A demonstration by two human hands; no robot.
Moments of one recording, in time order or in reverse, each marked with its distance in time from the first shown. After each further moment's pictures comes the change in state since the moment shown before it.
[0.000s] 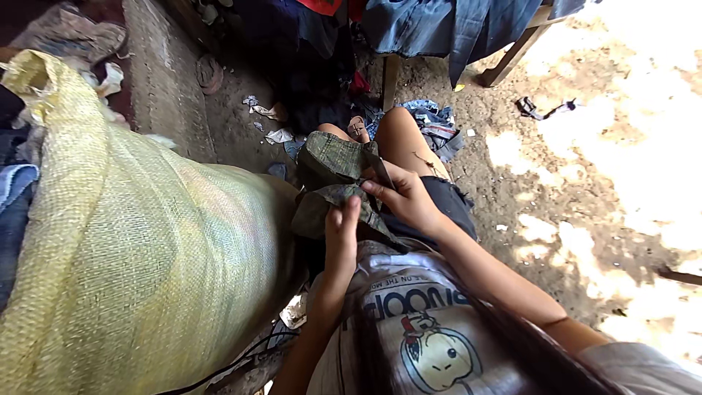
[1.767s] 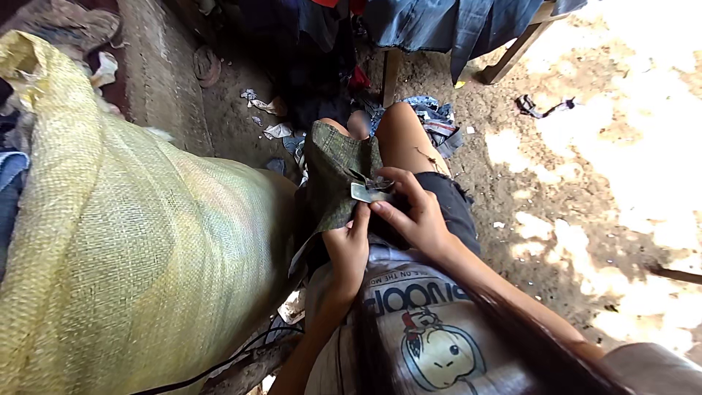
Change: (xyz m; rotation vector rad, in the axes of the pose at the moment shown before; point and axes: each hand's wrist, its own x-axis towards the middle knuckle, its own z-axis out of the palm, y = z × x) left_hand -0.007 -0.018 0.012 0.013 0.190 0.360; right_hand -0.043 -0.009 0.002 -0.299 0.087 0.176
